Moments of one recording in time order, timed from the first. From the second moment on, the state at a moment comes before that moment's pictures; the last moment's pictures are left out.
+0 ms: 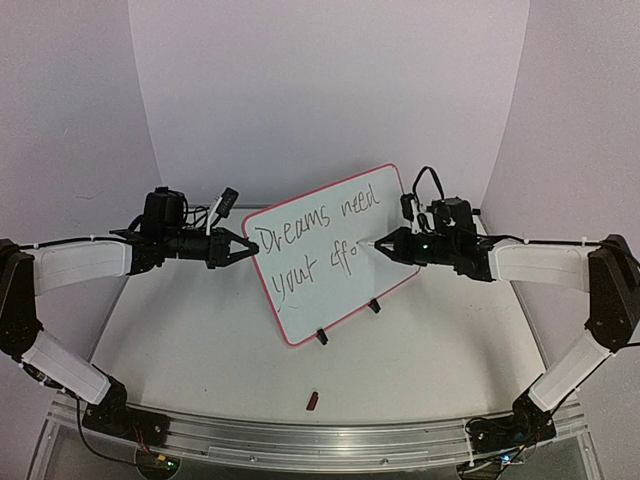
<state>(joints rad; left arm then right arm) -0.43 1.41 0.88 0.09 0.82 -0.11 0.53 1.57 0.97 0.13 -0.28 0.51</state>
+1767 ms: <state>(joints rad) -0.43 1.41 0.88 0.09 0.82 -0.11 0.53 1.57 0.95 0.13 -0.25 0.54</state>
